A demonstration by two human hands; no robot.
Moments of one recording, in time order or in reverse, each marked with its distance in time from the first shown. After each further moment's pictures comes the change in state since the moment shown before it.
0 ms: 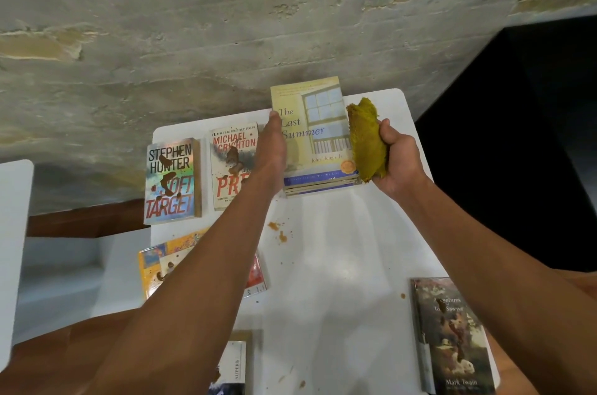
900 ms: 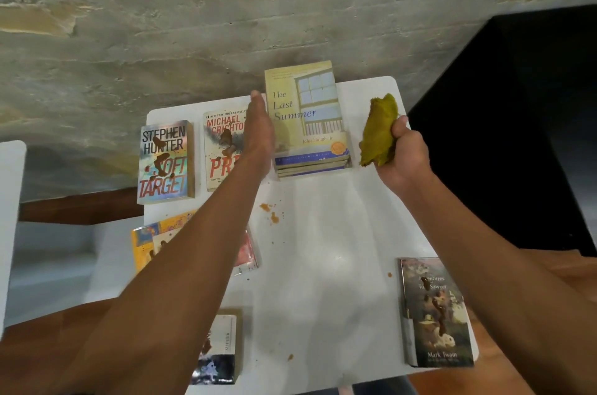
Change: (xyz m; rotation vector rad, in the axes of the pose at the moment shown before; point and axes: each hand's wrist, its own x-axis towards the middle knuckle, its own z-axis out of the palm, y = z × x) left_hand -0.037 0.003 -0.007 -0.047 0.001 0.122; right_hand -0.020 -0.001 -0.025 0.028 0.248 -0.075
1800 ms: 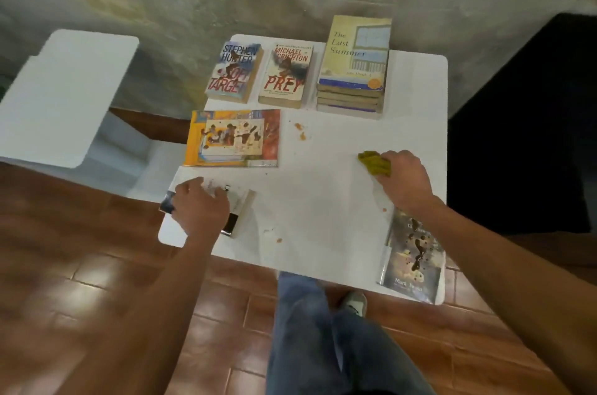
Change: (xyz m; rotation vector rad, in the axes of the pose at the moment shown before) left_hand -0.215 -0.226 -0.173 0.820 0.756 -0.008; right_hand -0.050 0.071 -0.135 -1.833 -0.383 -0.743
